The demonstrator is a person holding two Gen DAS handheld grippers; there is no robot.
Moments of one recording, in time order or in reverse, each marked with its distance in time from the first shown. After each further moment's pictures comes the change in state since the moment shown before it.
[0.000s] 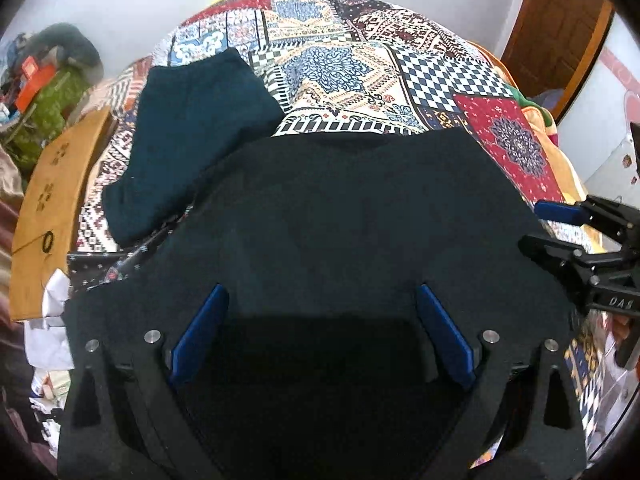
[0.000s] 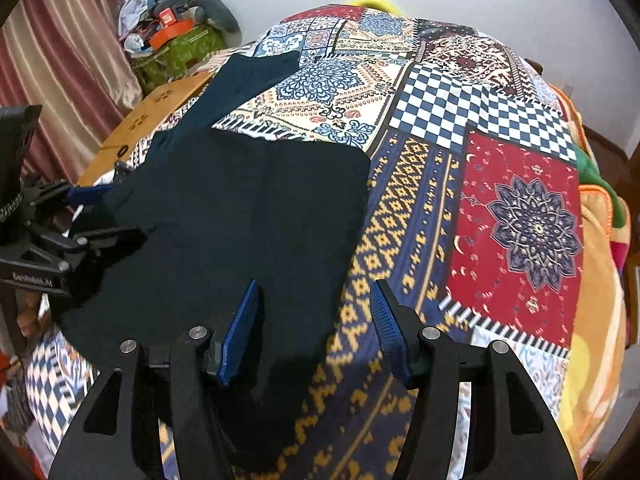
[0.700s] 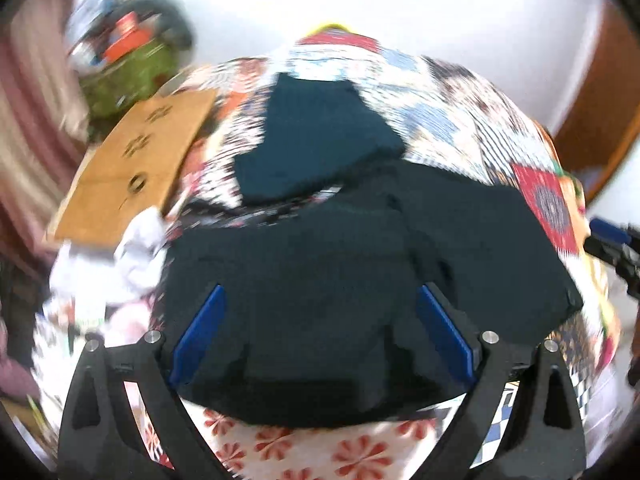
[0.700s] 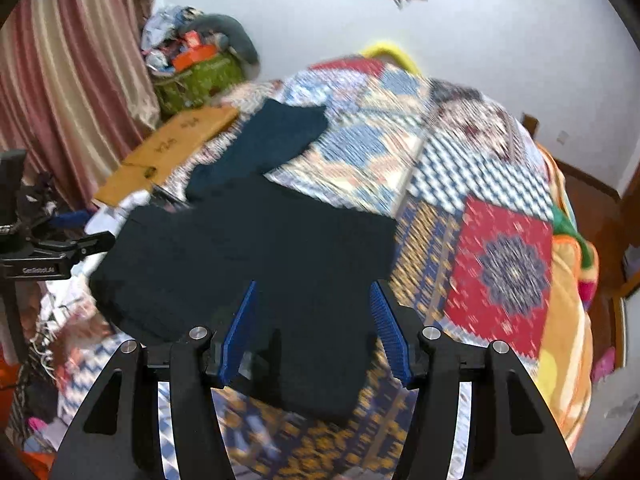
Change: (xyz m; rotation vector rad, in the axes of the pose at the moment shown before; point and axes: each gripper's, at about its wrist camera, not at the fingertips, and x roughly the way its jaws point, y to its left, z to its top) left arm -0.094 0.103 -0.064 -0.327 -0.130 0.117; right arm -0.061 0.058 0.022 -0.074 -0.151 -0.005
